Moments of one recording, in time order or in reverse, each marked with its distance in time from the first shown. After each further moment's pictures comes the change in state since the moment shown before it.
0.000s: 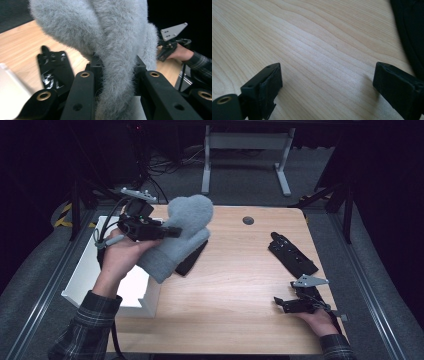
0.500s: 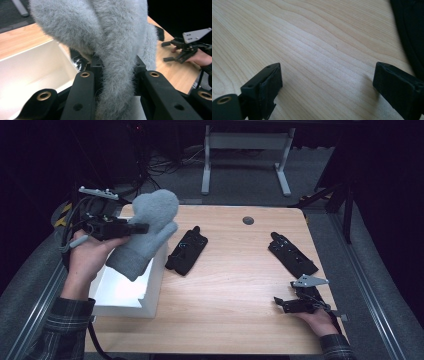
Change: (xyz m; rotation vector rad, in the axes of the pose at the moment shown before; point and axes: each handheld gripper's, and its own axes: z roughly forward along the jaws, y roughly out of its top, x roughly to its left) left arm 0.036 -0.030 -0.047 -0.031 0.114 -0.099; right arm 0.000 0.000 0.000 0.000 0.000 0.001
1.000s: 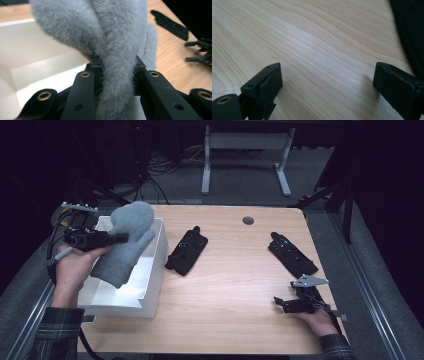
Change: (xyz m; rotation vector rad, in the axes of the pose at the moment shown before) left arm 0.048 -0.048 0.003 0.029 0.089 -0.153; right arm 0.000 0.000 0.000 0.000 -0.001 0.001
